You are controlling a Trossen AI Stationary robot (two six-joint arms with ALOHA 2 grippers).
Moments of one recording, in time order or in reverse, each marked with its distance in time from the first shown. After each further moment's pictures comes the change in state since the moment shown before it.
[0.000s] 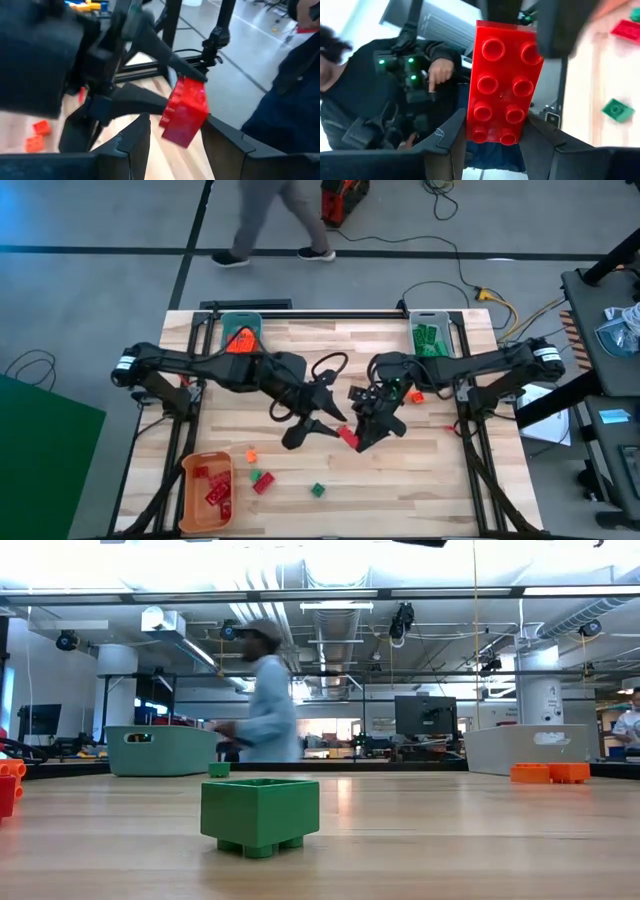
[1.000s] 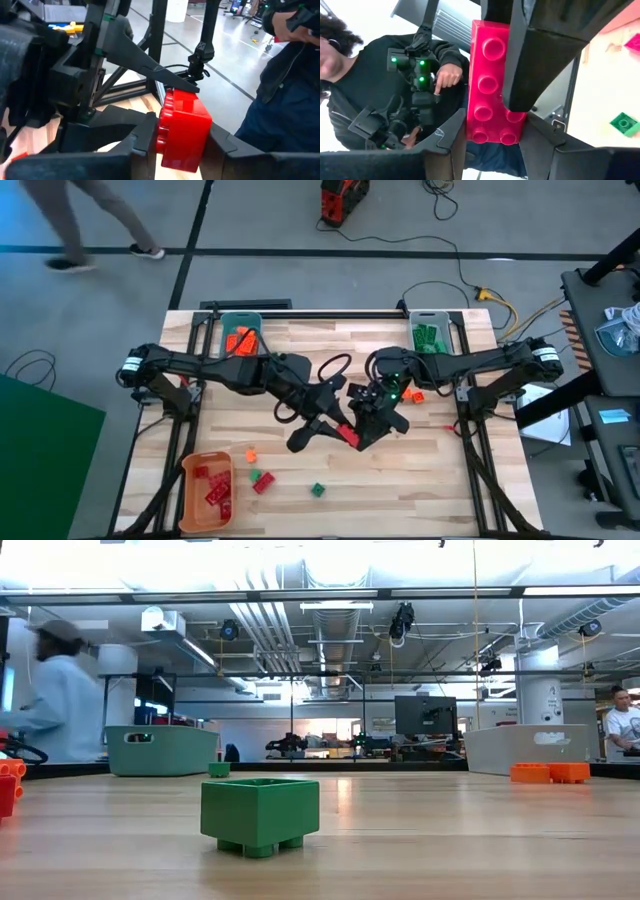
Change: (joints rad) left arm 0.000 0.045 0.004 0.133 0.075 0.009; right arm -0.015 0.012 0.039 0.004 -0.045 -0.047
